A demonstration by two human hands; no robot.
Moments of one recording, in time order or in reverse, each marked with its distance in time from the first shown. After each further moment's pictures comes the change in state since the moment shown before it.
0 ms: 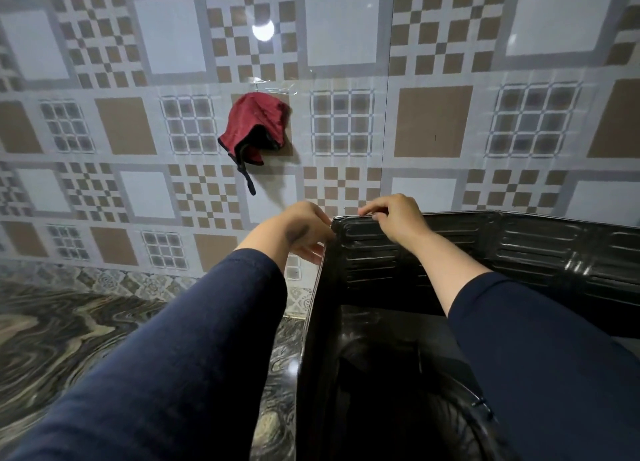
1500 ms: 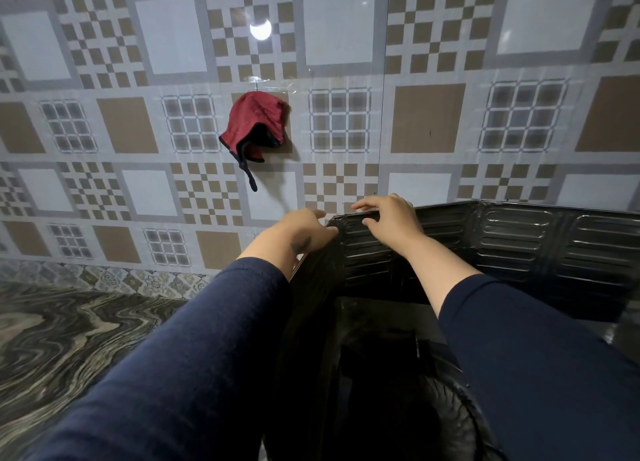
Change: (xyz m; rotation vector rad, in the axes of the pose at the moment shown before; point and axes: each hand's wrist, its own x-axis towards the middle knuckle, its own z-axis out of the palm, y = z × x) left_hand -0.009 -0.012 0.009 0.396 0.125 0.059; right_hand -0.020 -0.002 0.009 -0.168 0.079 -0.105
